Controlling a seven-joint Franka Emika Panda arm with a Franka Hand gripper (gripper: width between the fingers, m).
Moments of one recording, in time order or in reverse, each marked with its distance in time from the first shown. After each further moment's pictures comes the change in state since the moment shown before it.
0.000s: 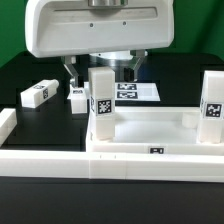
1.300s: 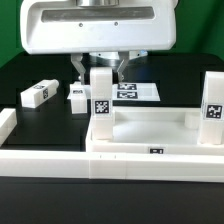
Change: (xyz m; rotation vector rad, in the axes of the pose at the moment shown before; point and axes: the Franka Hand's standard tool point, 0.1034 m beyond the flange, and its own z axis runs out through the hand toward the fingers) arm -0.002 0.002 0.001 0.016 0.004 0.471
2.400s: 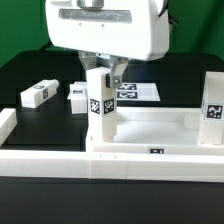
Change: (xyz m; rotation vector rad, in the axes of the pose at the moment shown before) arm 0.000 -0.002 0.001 -0.004 0.006 0.789
